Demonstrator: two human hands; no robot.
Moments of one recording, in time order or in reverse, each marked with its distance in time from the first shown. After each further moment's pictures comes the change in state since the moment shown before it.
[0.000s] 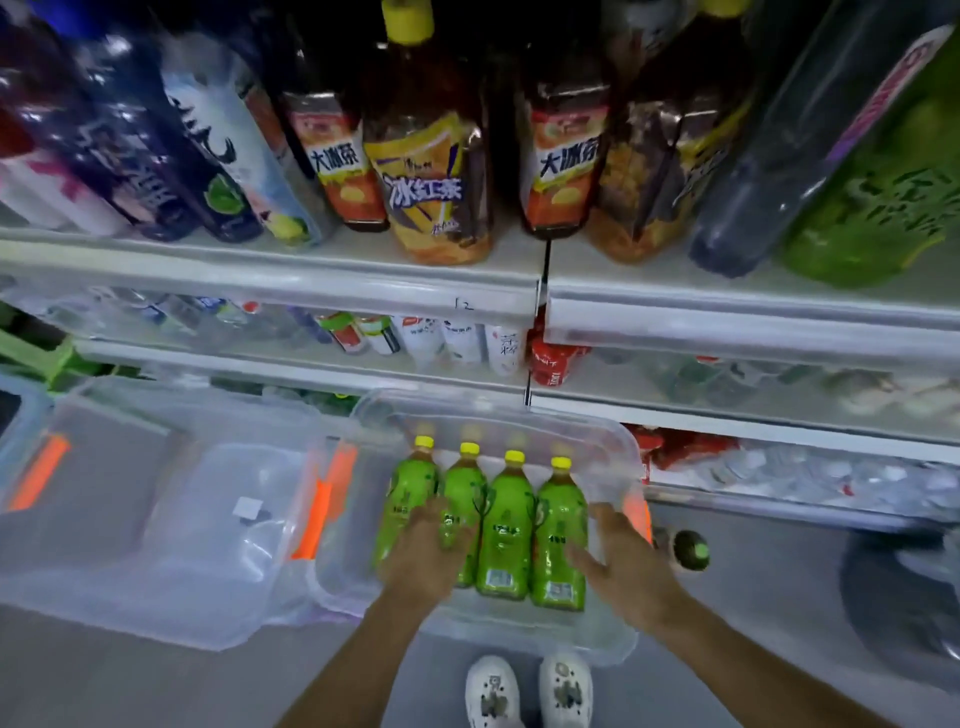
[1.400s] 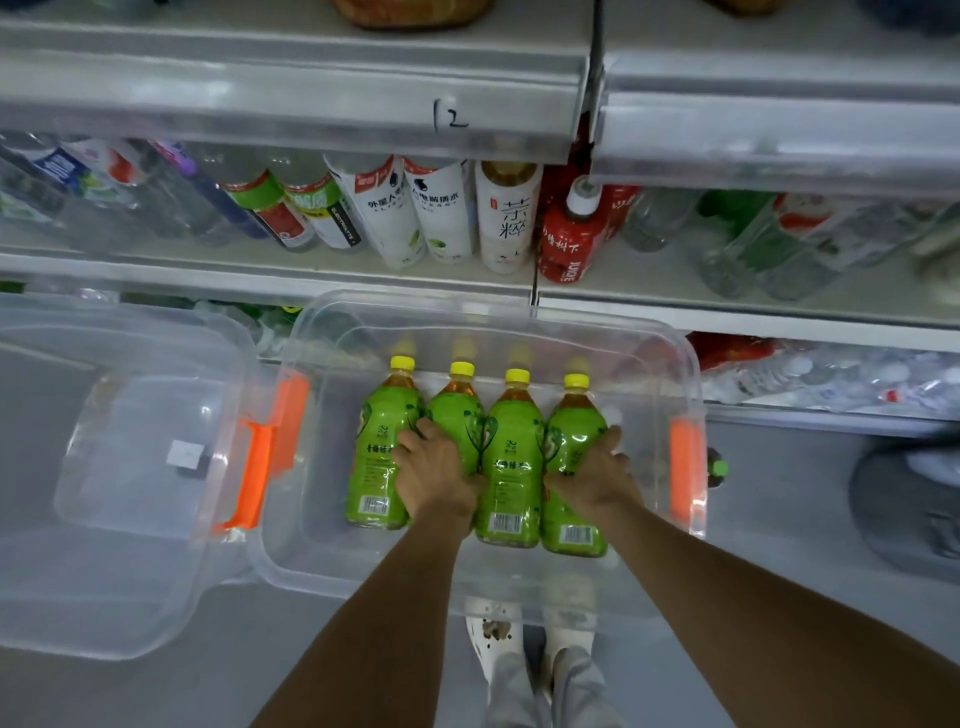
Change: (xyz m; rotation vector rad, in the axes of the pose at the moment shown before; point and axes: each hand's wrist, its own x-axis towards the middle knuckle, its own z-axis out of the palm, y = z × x) left_hand 0.088 -0.023 0.082 0.439 0.008 -0.227; right_hand 0.102 0.003 0.090 0.244 0.018 0.513
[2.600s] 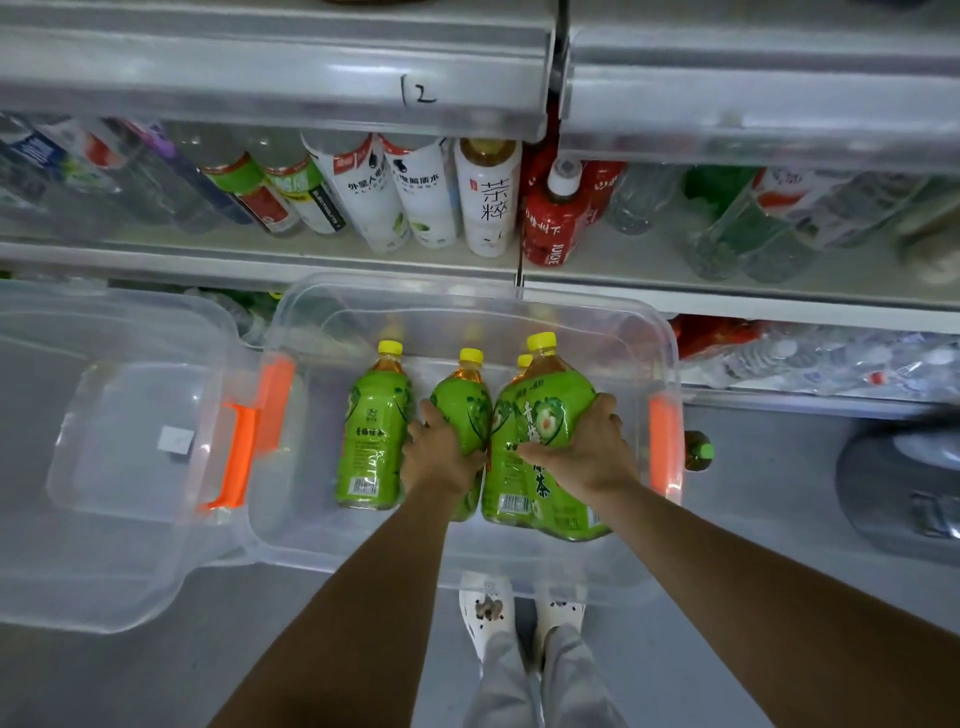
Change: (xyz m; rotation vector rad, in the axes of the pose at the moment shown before) left_hand 0.007 0.004 0.022 -0.286 -0.091 0.051; right_hand -0.025 -0.005 -0.027 0.085 0.062 -0.151
